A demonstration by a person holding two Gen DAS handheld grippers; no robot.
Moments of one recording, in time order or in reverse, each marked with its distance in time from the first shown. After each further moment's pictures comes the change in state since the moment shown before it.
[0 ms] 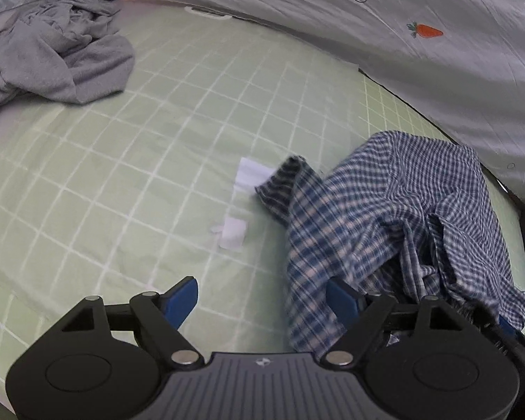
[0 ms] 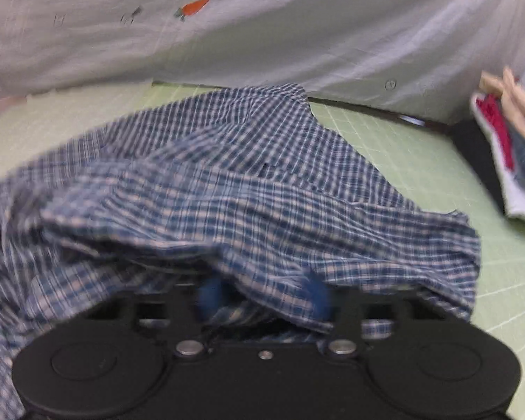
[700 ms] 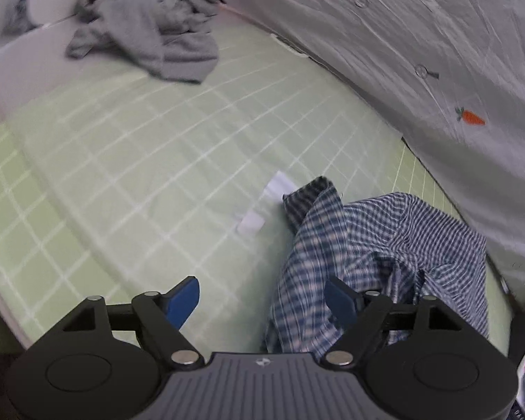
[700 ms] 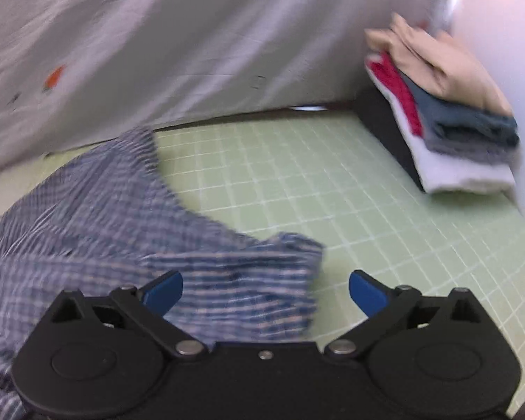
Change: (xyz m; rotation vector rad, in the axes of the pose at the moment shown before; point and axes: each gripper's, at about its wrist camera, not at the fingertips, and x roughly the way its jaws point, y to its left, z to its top) left arm -0.033 0.002 -0.029 -0.304 -0.139 0.064; right arm -0.002 -0.166 0.022 0.193 -0.028 -0.096
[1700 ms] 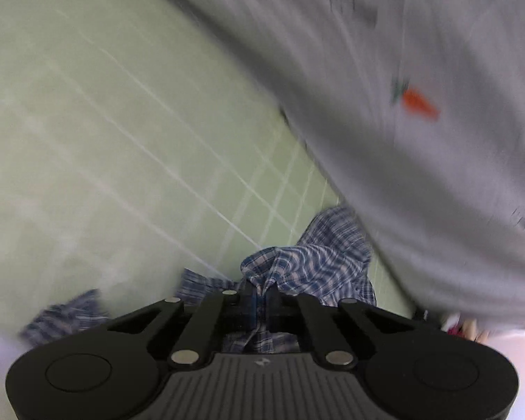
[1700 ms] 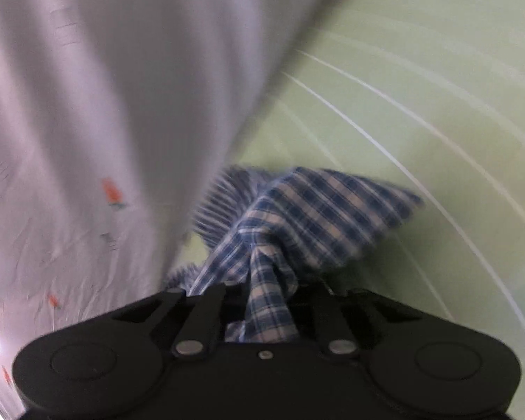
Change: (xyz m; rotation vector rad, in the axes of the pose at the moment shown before) left arm 0.167 -0.164 0.089 -0.054 0.250 -0.399; right arm 0.141 0.016 0.080 0.735 0.273 0.689
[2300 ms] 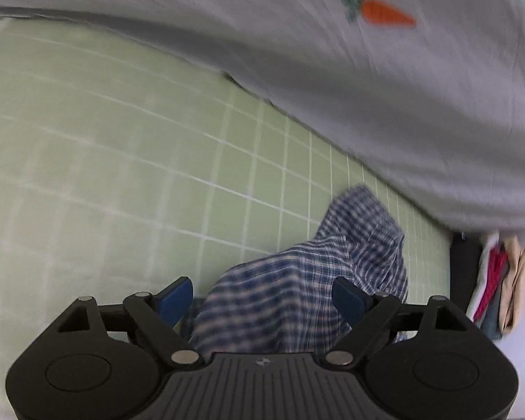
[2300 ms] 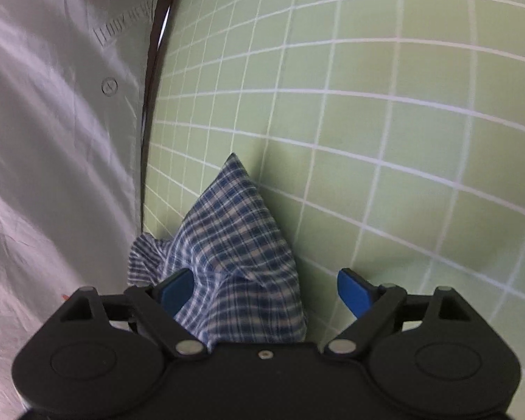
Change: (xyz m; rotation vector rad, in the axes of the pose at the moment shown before) left arm 0.083 -0.065 0.030 0.340 0.273 0.091; right arm -0.081 -0.101 -0.039 0.504 -0.159 -0.196
